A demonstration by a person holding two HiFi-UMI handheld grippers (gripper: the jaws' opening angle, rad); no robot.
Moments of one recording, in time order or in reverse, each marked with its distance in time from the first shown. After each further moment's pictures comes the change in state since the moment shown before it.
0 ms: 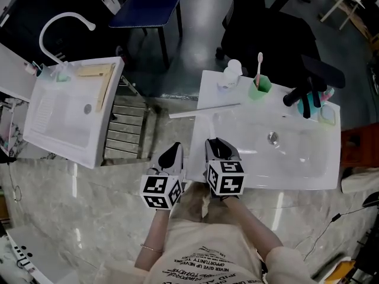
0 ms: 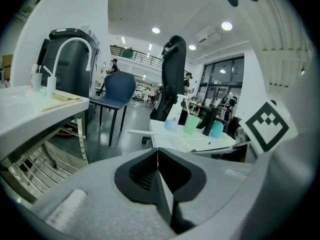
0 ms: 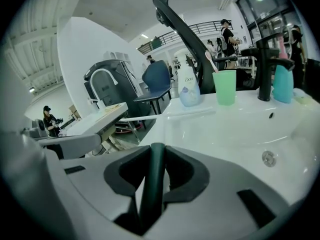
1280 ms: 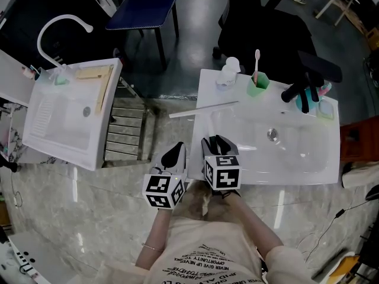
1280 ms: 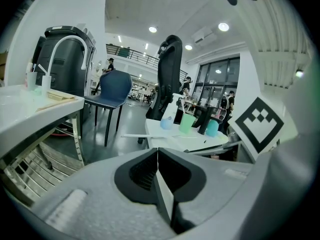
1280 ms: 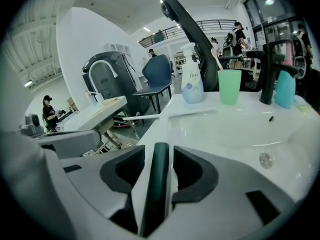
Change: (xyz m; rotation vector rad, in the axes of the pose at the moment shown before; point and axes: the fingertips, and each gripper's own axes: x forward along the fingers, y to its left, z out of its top) left arm 0.001 -0.006 -0.004 0.017 0.006 -0.050; right arm 0.007 0.005 -0.006 -0.042 0.064 -0.039
